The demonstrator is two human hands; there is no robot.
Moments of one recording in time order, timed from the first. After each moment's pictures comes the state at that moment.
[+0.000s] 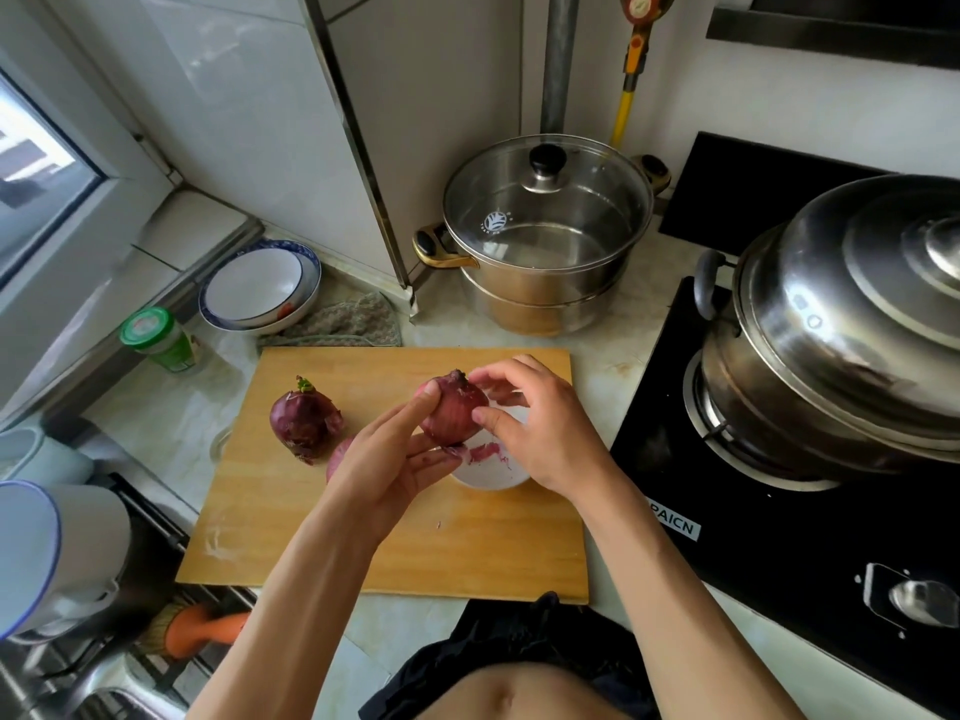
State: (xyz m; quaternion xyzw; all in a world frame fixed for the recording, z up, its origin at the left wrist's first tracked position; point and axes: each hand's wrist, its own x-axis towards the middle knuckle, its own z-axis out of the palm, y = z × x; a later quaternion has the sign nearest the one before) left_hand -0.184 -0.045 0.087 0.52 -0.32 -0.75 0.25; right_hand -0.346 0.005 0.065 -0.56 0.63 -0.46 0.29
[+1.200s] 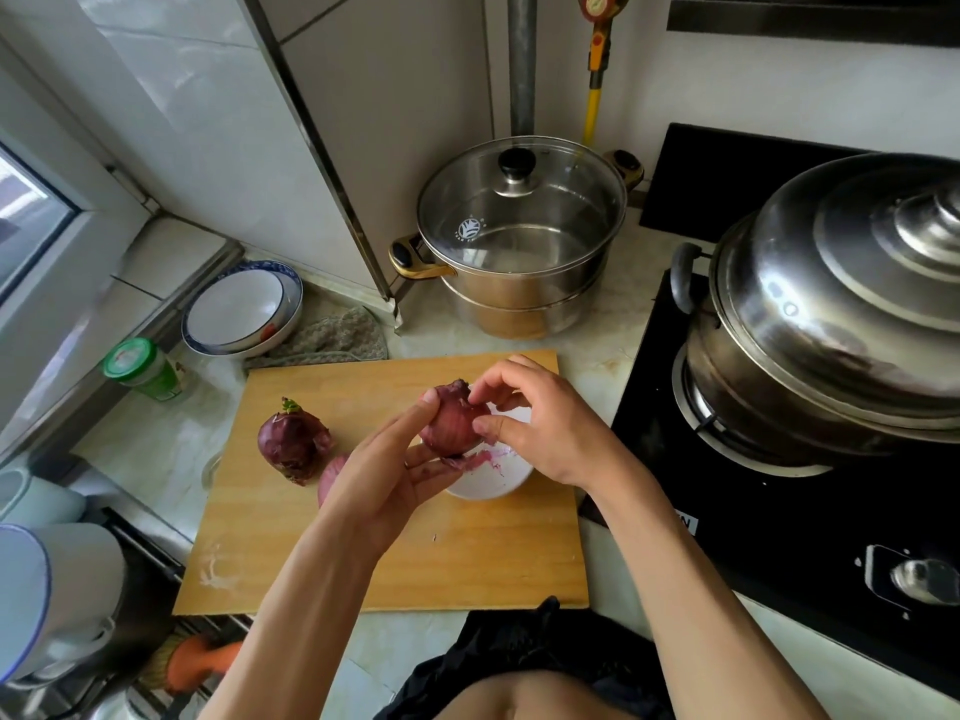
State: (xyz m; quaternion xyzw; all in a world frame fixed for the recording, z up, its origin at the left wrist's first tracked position) left_hand -0.199 -0.038 0.104 0.51 -0.32 -0.76 0.23; right_hand -0.369 0.006 0.071 -0.56 0.62 -0.42 0.35
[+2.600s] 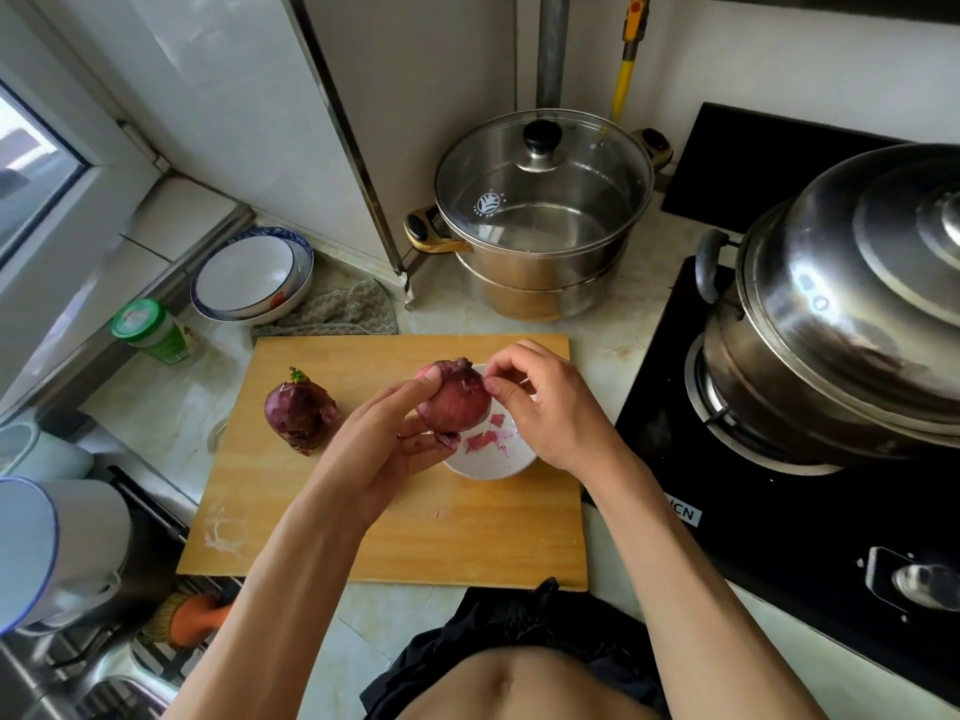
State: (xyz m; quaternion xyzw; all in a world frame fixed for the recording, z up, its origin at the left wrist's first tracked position) left_hand -0.183 -0.052 0.090 0.52 -0.35 -0.74 0.22; right_hand -0.364 -0.001 0.050 -0.58 0.62 -0.45 0.27
